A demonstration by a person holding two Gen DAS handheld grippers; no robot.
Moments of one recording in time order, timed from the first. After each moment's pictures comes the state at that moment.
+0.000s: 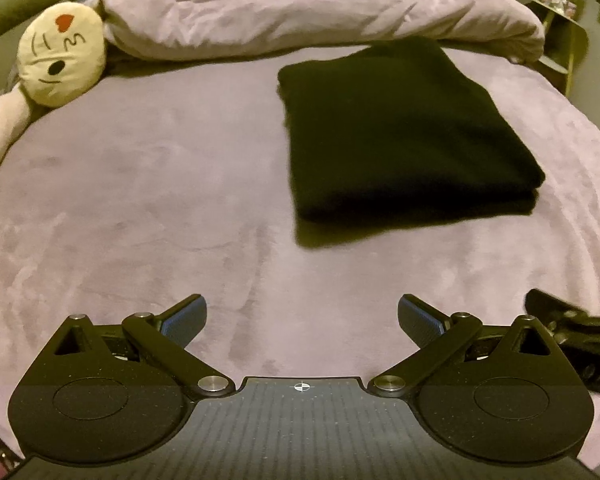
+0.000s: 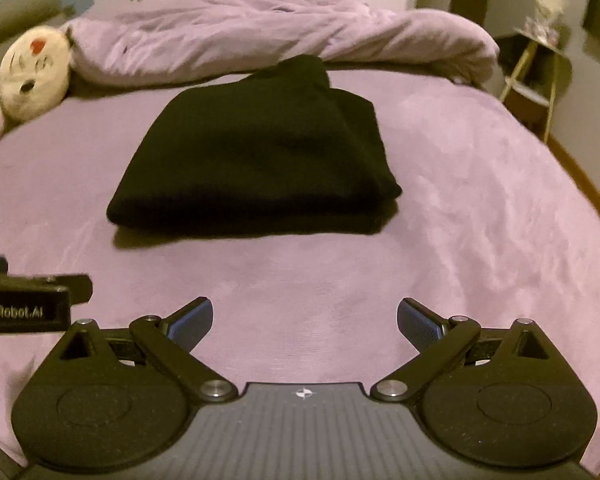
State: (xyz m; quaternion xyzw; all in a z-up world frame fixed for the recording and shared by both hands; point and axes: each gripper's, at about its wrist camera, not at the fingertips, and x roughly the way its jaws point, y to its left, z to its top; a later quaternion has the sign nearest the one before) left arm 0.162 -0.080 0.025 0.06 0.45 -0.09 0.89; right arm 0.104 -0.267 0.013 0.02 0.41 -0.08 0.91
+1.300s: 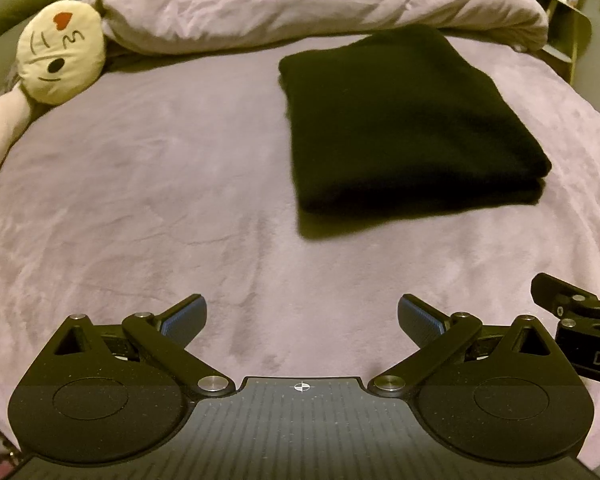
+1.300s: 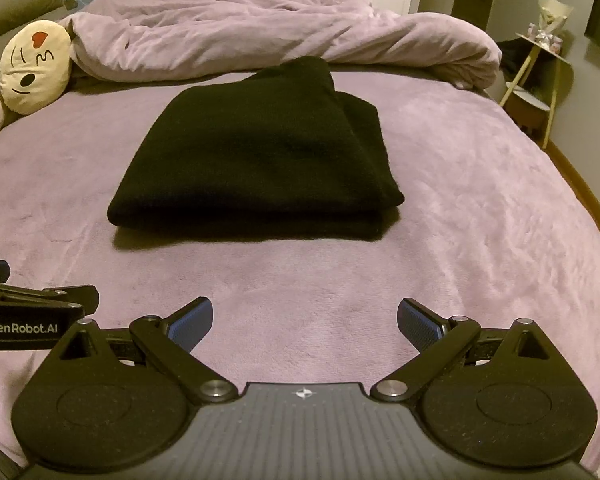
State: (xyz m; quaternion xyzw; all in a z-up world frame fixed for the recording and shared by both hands) left arm 0.163 -0.085 0.019 0.07 0.46 -0.08 0.88; right arm 0.109 -0.267 0.017 0.01 0.42 -0.08 0.91
